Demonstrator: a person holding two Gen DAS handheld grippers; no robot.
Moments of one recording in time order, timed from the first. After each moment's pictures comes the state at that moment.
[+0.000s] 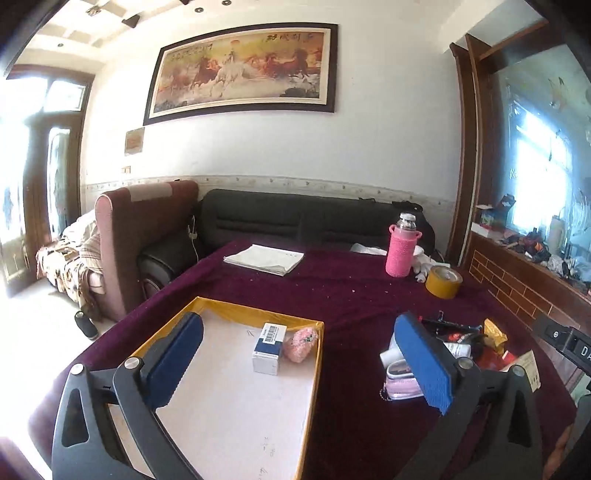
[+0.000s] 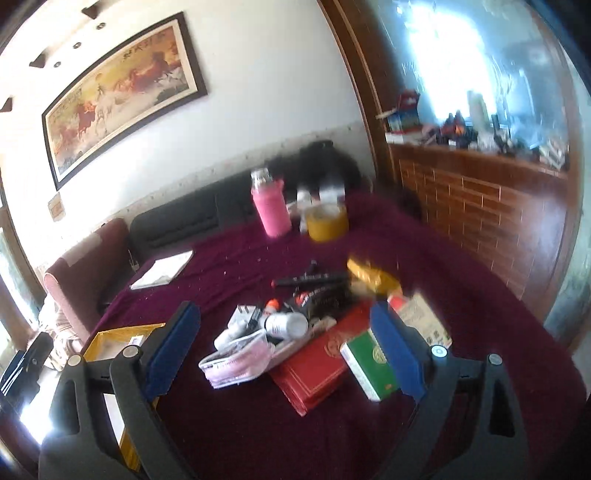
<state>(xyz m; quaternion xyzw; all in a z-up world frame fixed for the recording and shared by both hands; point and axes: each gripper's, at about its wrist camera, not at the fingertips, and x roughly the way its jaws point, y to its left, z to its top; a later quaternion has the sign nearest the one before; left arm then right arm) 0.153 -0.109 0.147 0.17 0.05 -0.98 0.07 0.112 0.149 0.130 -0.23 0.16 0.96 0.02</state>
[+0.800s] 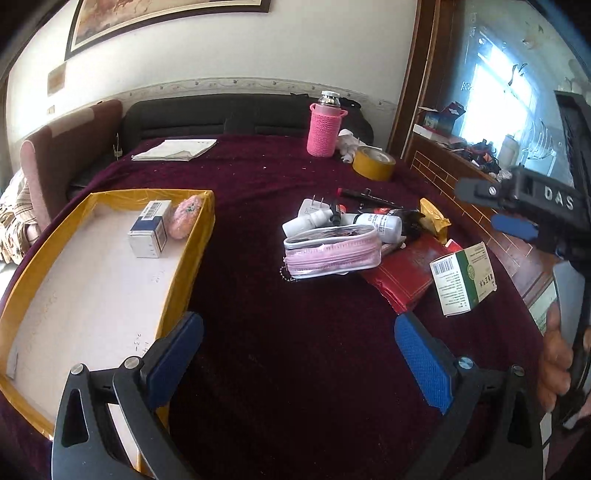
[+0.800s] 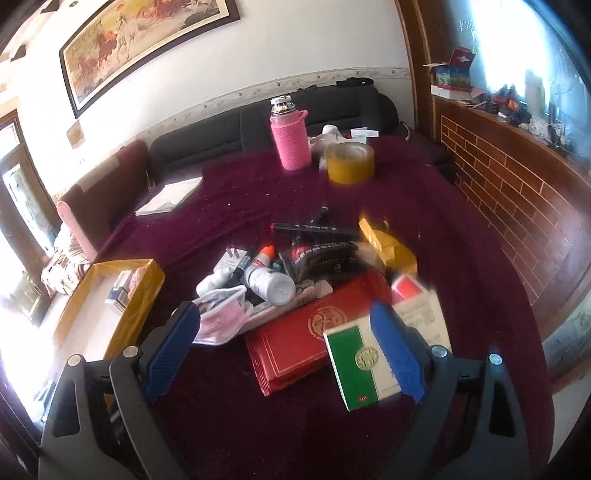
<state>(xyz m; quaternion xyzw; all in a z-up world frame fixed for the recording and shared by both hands) 0.139 -0.034 0.075 0.36 0.05 -0.93 -0.08 0.058 0.177 0.120 -0.35 0.10 0.93 -0.07</state>
